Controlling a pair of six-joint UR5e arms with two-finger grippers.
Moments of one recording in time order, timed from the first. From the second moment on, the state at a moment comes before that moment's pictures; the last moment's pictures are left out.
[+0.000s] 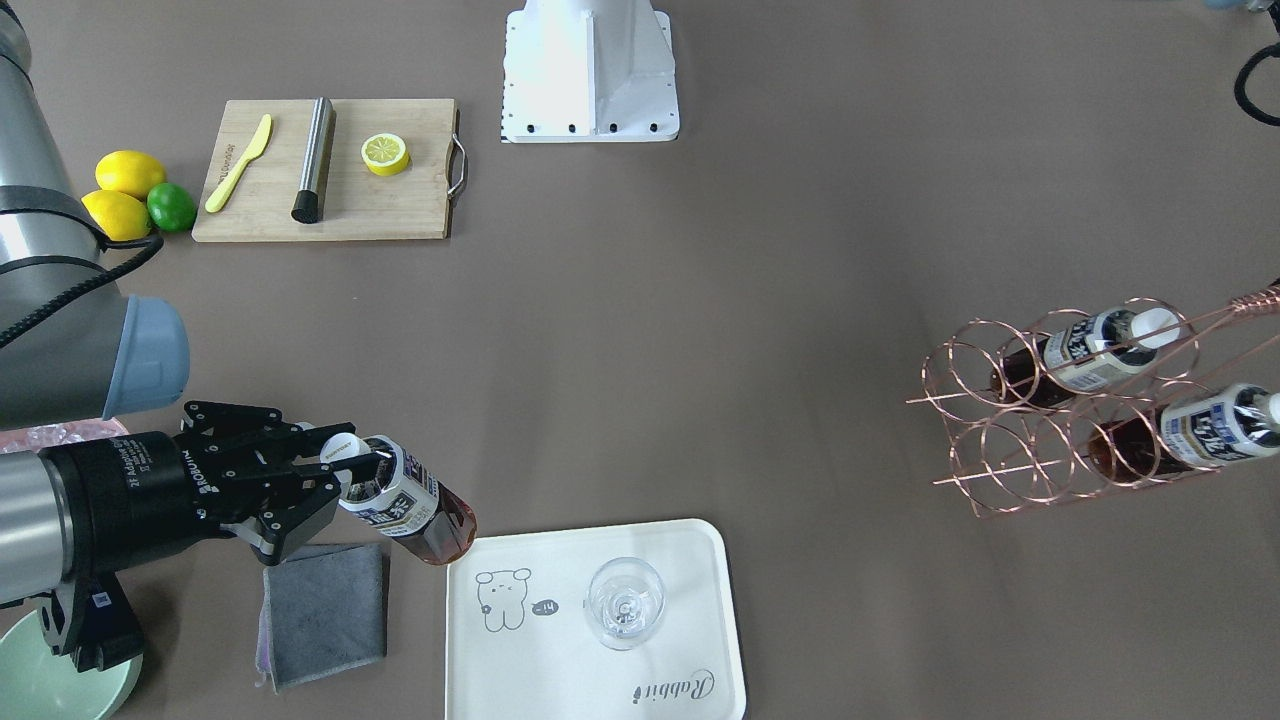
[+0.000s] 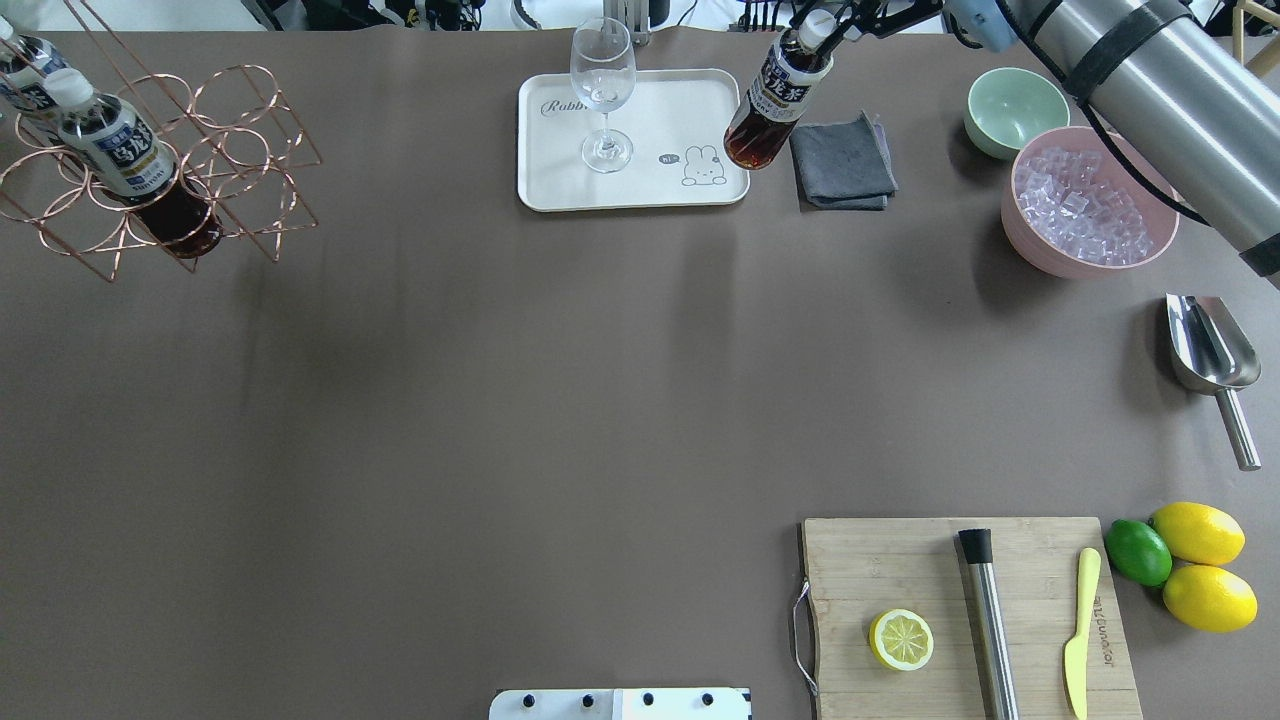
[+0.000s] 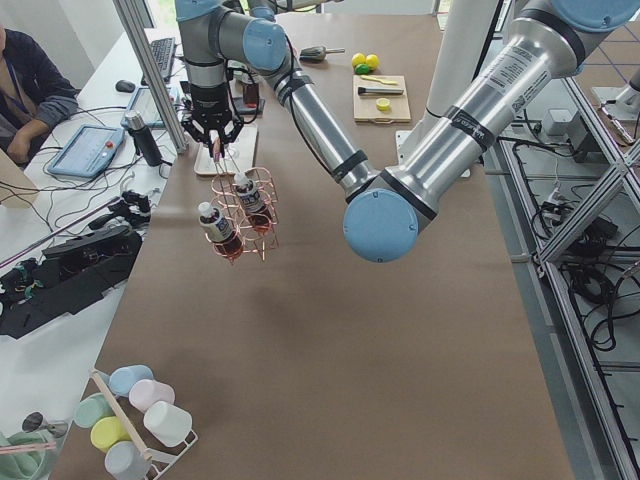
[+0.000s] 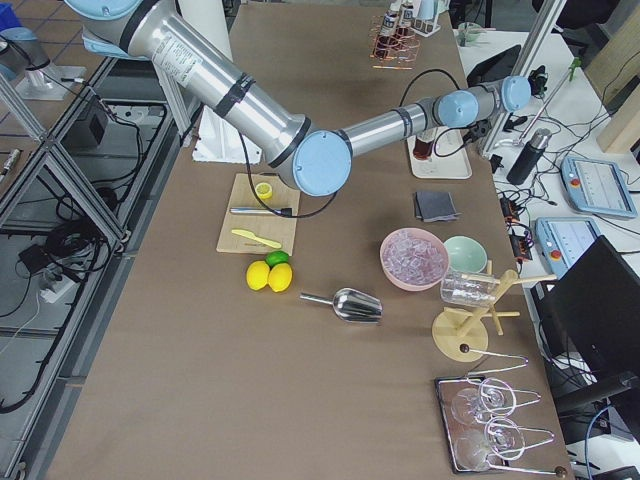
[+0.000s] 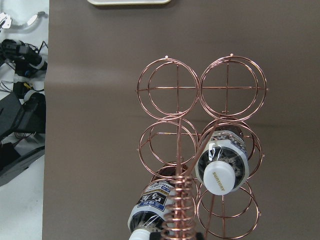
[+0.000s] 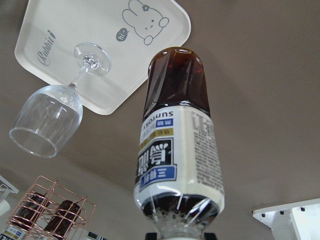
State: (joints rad) left arm -1.39 -2.26 -1.79 -0.96 -2.22 1.10; right arm 1.18 -0.62 0.99 -1.62 3.12 1.24
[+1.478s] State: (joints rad) left arm -1.50 -2.24 -1.37 -1.34 -2.26 1.36; right arm 1.13 -0.58 1.11 -1.46 2.65 0.84
